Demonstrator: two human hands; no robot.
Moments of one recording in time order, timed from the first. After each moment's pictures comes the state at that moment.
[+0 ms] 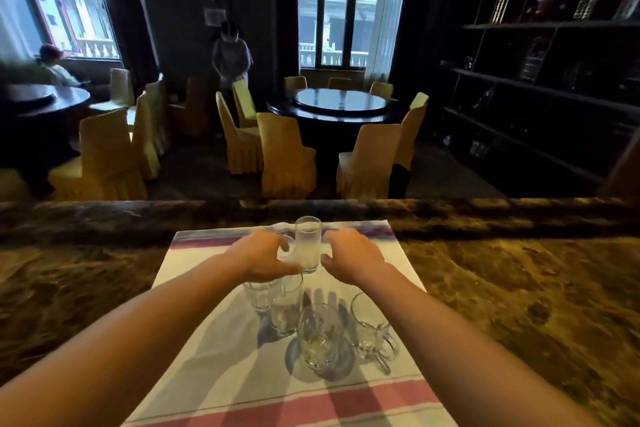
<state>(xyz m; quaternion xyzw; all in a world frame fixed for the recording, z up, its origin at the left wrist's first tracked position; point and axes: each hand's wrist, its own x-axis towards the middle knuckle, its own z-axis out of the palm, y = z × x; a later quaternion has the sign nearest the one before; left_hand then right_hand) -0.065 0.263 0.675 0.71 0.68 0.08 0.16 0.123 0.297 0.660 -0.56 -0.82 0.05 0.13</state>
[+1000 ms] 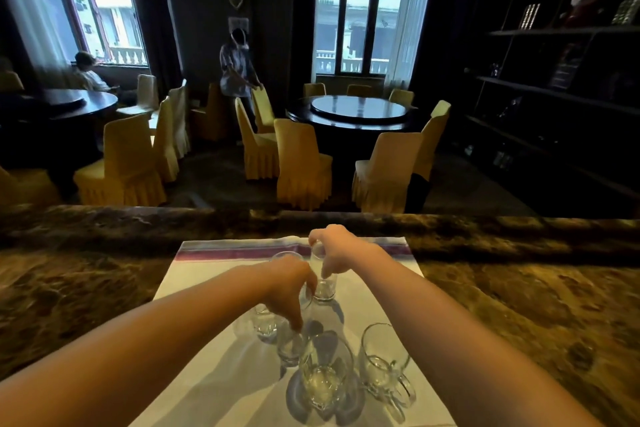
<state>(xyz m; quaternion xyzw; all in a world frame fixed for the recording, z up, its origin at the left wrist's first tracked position) -0.037 0.276 0.688 0.78 0.59 -0.09 0.19 0.089 0.378 0.665 -0.49 -0.85 0.16 0.01</state>
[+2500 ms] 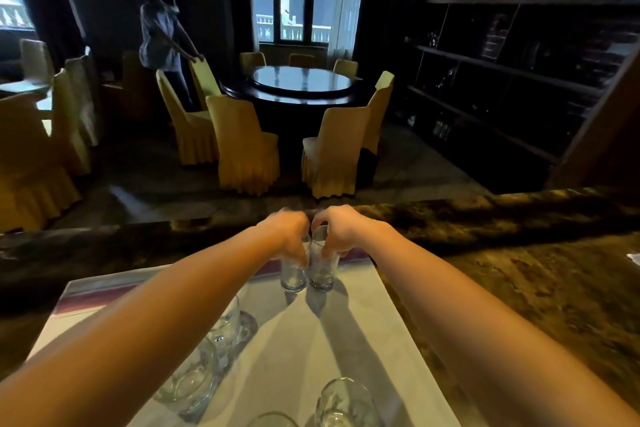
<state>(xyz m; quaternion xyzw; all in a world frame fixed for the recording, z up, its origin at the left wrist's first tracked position) 0.030 0.475 0.675 0.79 0.60 -0.02 0.13 0.175 0.493 0.683 -0.57 -0.79 0.22 -0.02</state>
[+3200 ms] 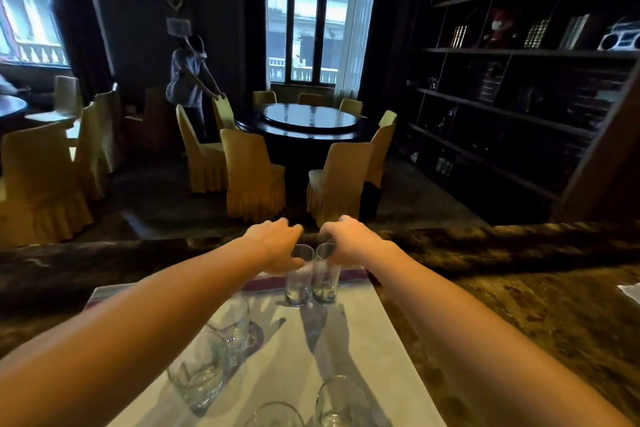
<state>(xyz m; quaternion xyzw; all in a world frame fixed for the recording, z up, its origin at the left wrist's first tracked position) 0.002 0.414 0.715 0.80 0.60 -0.02 0.00 0.178 0.445 0.713 -0.58 -0.81 0.08 0.01</state>
